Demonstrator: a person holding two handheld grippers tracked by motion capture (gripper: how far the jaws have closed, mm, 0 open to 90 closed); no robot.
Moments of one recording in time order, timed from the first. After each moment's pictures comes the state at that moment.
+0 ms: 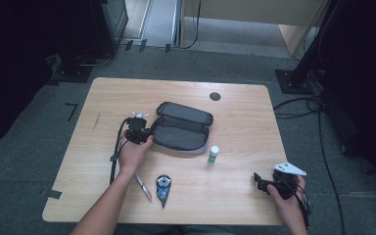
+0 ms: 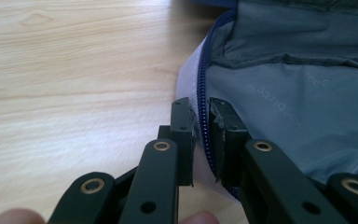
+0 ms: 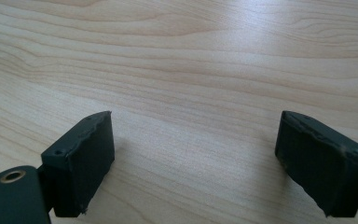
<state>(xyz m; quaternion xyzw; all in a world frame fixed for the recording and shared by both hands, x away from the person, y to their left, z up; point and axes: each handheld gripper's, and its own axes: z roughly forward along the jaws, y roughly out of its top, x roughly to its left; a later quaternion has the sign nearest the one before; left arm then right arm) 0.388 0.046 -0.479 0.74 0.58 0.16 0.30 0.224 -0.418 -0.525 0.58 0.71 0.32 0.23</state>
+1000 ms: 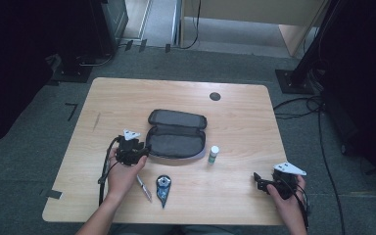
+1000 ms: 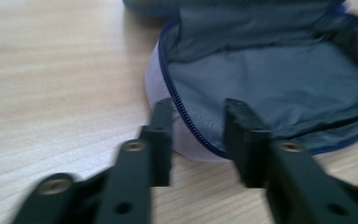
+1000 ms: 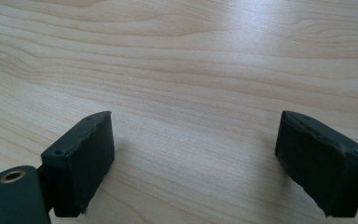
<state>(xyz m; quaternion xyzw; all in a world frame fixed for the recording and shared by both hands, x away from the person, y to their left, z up) 0.314 0.068 -0.468 0.75 0.53 0.16 0.37 0.225 -0.418 -0.525 0.58 0.72 0.32 0.24</state>
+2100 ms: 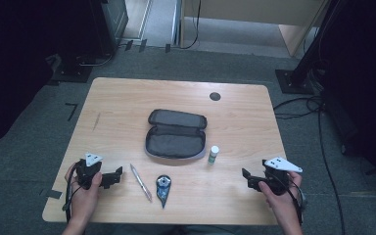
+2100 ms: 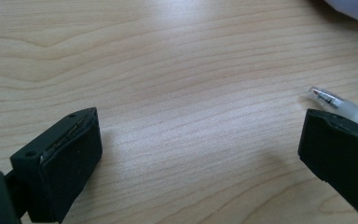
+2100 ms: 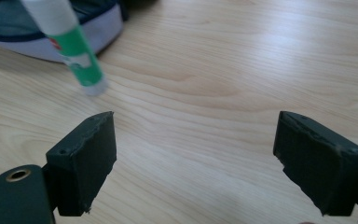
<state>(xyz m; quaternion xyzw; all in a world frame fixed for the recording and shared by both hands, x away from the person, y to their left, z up) 0.268 0.170 -0.516 0.74 0.56 0.20 0.31 0.220 -0.370 -0.471 0.53 0.72 0.38 0.22</state>
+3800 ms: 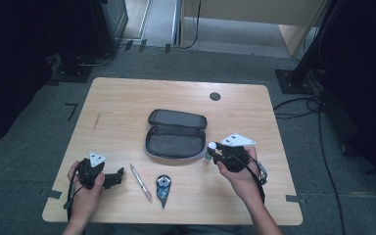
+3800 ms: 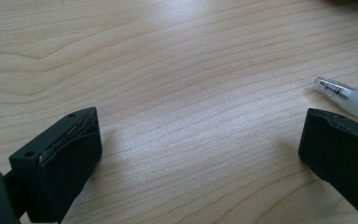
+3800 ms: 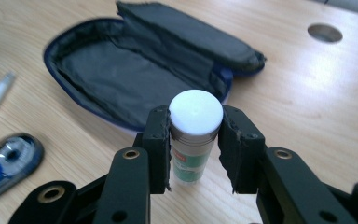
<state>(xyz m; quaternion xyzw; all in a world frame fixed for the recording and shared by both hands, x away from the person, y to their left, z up) 0.271 0.166 -0.519 0.76 0.54 0.22 0.30 0.275 -0.259 -0.428 0.45 0.78 0.40 0.20</state>
